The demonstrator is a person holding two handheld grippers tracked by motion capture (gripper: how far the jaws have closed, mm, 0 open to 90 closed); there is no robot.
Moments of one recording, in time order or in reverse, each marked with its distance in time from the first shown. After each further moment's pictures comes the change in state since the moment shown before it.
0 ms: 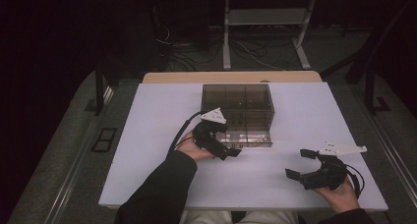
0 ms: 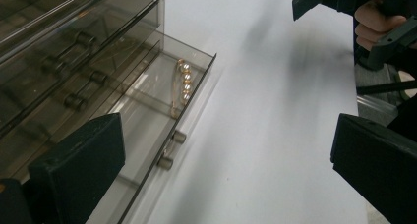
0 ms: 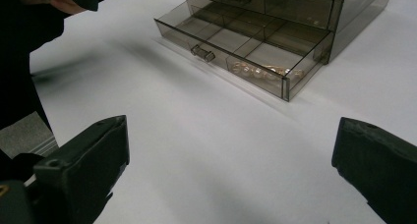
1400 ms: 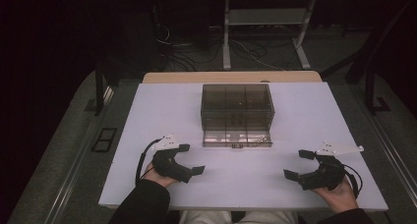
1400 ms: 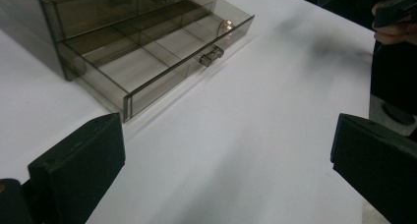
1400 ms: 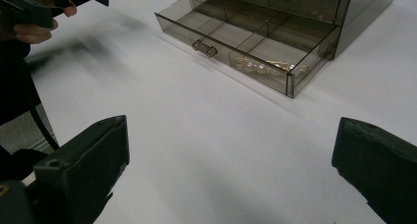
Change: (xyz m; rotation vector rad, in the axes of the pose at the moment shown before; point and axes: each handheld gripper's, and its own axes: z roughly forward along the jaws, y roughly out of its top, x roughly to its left) left arm -0.016 -0.108 -0.069 -0.178 0.153 -0.155; right arm 0.002 0.000 0.004 0.019 0.001 -0.003
